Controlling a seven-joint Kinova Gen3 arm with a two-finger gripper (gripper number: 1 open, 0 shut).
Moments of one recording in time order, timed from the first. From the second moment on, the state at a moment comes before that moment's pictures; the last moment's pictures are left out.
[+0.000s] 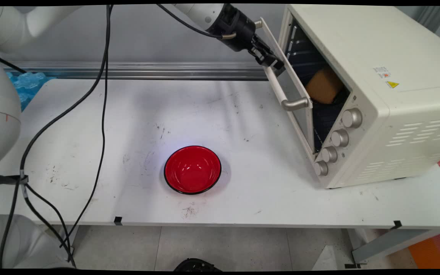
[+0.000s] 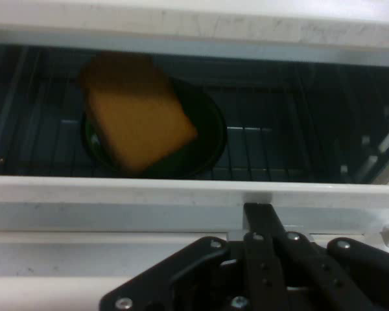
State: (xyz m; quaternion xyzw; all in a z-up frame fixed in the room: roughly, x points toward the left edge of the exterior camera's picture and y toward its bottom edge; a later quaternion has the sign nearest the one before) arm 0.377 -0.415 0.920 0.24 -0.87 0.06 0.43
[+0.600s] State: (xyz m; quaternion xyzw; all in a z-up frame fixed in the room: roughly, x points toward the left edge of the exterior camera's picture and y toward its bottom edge) arm 0.378 -0.398 0.898 0.25 -0.87 0.05 0.42
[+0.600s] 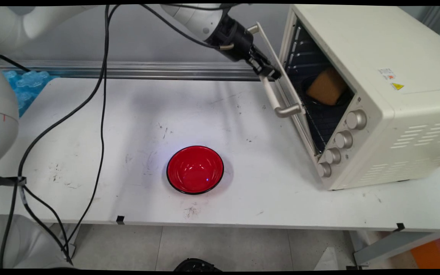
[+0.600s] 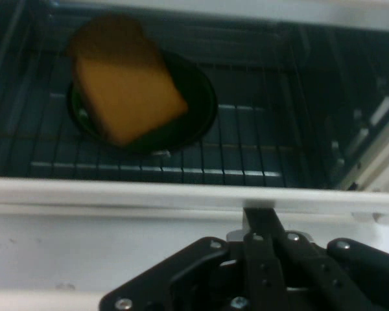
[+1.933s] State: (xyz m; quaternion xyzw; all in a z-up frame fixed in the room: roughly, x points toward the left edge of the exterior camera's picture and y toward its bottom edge) arm 0.425 -0.377 0.848 0.23 -0.89 0.06 0.39
